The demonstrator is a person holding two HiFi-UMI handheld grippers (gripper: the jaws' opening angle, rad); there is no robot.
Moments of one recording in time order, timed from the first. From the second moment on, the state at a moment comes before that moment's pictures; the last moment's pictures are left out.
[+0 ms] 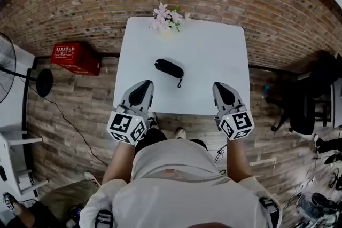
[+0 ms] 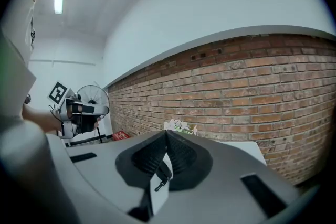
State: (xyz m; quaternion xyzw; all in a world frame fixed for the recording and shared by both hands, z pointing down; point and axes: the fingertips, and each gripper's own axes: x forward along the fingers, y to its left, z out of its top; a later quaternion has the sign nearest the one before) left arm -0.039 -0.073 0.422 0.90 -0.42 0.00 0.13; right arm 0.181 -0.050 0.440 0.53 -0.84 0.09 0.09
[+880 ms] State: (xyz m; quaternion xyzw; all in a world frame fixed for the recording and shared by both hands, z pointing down) left arm -0.092 -0.194 0.444 0.90 -0.42 0.02 0.15; right arm 0.099 -0.180 0.477 0.49 -0.85 0.09 0.18
